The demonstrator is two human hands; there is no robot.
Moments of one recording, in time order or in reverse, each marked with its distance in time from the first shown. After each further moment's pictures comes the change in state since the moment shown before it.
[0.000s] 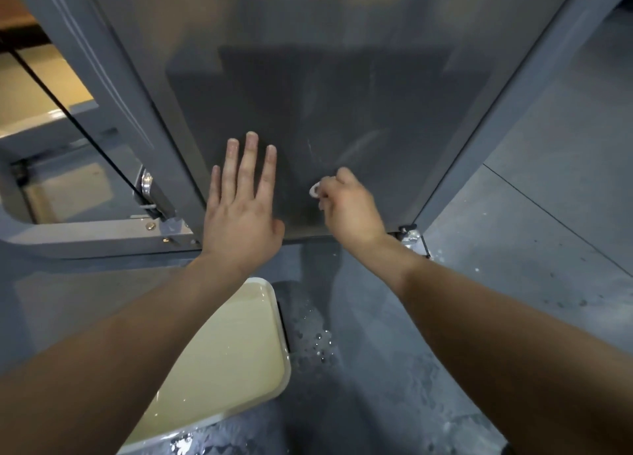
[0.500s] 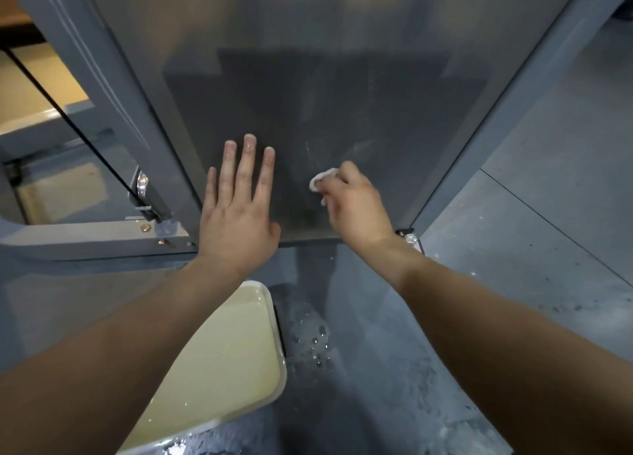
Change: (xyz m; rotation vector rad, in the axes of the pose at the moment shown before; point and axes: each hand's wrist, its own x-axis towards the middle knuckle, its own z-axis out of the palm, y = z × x) left_hand 0.003 -0.003 0.006 0.075 -0.005 -0.014; right_hand 0.001 -0.002 -0.015 0.038 0.072 -0.097
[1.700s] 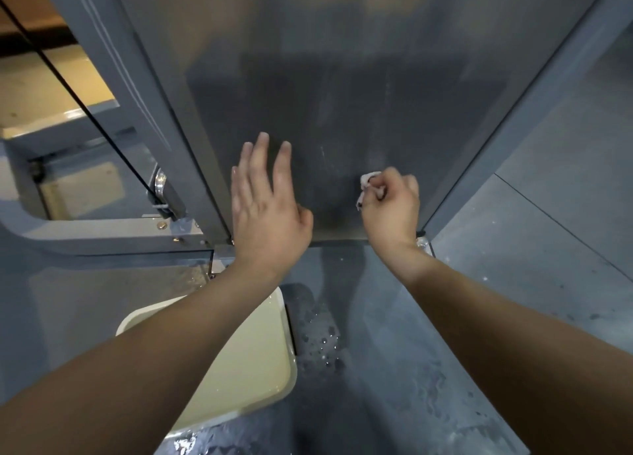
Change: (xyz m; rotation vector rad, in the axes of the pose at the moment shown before) left_hand 0.001 0.035 -0.013 -0.263 0.252 -0.142; right_hand -0.007 -0.013 -0.017 0.281 0.318 0.513
